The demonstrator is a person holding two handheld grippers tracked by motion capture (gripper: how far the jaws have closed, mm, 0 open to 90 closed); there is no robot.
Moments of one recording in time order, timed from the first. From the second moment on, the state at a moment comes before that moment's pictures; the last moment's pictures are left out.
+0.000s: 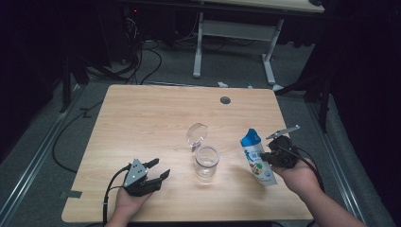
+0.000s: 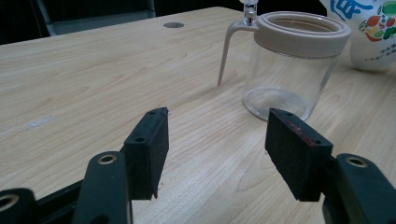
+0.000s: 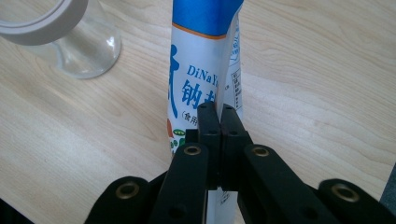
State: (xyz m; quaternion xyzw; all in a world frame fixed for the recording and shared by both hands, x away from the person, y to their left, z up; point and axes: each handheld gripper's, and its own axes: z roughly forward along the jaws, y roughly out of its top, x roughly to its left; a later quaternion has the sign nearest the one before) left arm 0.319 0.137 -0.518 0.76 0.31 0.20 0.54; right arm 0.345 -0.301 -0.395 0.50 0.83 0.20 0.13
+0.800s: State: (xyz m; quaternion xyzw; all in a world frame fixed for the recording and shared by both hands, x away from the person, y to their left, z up) left arm 0.312 0.125 -0.514 0.76 0.28 0.17 0.56; right arm 0.366 -0.286 -0.390 0.49 0.86 0.13 0.09
